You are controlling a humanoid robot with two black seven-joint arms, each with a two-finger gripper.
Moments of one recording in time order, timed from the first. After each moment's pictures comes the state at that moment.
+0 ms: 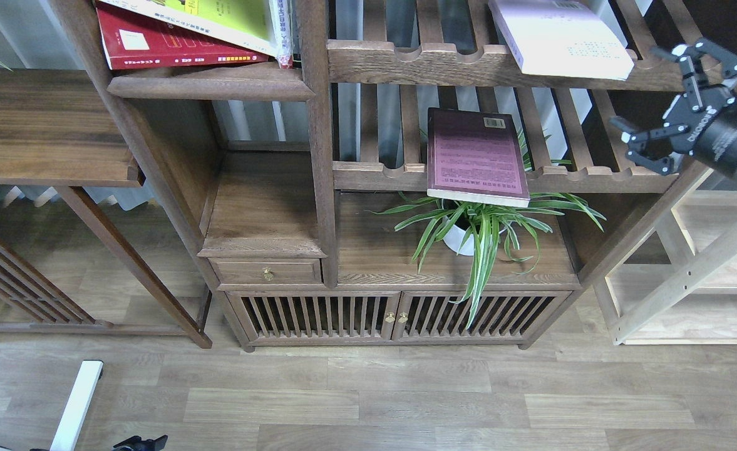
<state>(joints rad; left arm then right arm) -0.23 0.45 -0.06 -1.08 0.40 0.31 -0.02 1.13 -1.11 -0.06 1.20 -1.20 -0.27 0.49</state>
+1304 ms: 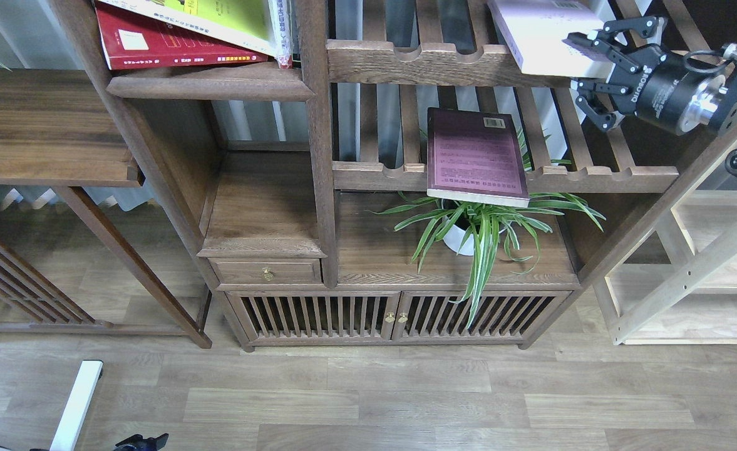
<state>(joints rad) -0.23 0.42 -0.06 -1.05 0.39 0.32 -0.02 1.27 -0.91 -0.06 1.06 -1.27 -0.13 0.45</state>
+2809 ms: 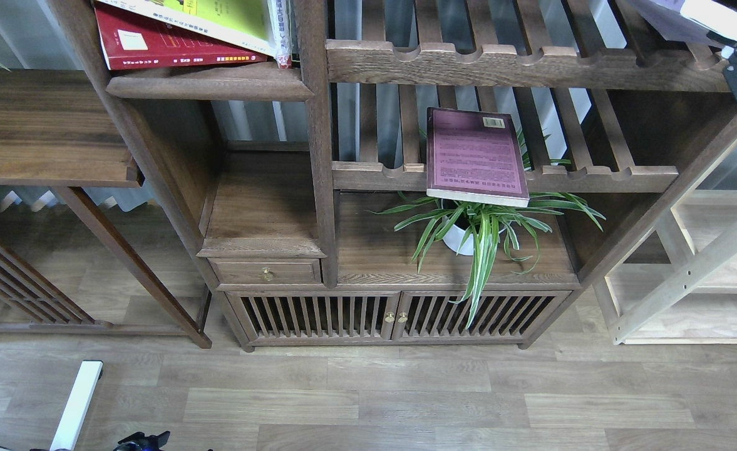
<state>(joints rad) -0.24 0.41 -0.06 -1.03 0.40 0.32 -0.02 1.26 -1.34 0.03 1.20 -0.98 0.17 0.49</state>
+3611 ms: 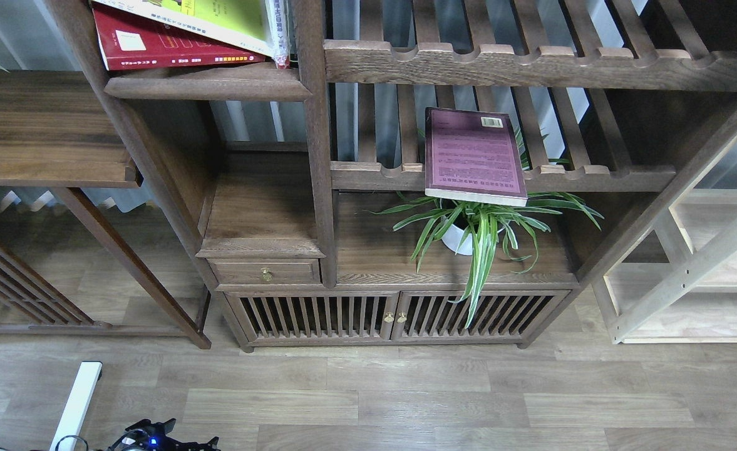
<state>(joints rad) -0.28 0.38 -0.06 -0.99 0.40 0.31 -0.02 1.26 -1.69 0.02 1.21 -0.89 0.35 0.49</state>
